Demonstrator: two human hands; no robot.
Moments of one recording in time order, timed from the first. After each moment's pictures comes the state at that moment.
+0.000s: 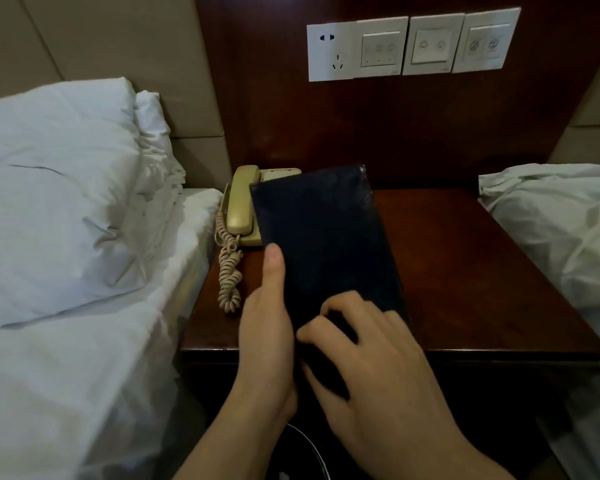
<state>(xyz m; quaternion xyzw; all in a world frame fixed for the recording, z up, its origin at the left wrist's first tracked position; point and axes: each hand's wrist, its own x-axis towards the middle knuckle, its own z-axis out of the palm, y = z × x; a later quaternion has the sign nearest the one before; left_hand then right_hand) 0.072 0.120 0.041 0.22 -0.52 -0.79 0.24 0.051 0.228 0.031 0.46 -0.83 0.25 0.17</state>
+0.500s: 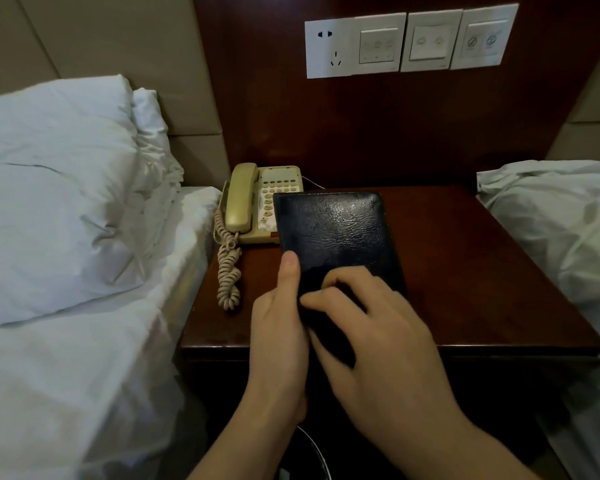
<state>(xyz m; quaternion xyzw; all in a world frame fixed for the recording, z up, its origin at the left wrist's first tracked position) 0.071 0.125 0.032 0.22 -0.56 -0.76 0.25 0.041 0.225 0.028 0.44 -0.82 0.31 0.21</state>
